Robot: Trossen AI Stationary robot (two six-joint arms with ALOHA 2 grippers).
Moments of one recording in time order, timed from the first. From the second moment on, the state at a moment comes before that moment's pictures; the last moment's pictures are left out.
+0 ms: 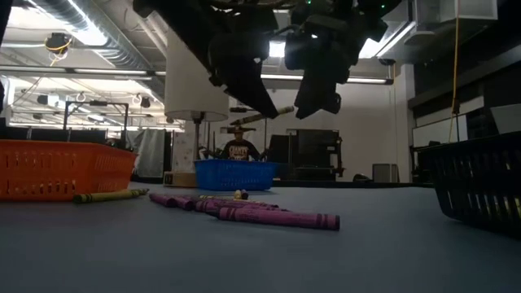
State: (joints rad) left arm -0.15 1.73 1.13 -0.20 -0.49 -0.08; right arm -0.18 1.65 1.24 -0.58 -0.37 0.22
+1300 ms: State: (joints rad) left arm -0.15 1.73 1.13 -0.11 -0.51 -0.07; right arm -0.18 1.65 1.24 -0.53 -0.49 0.37
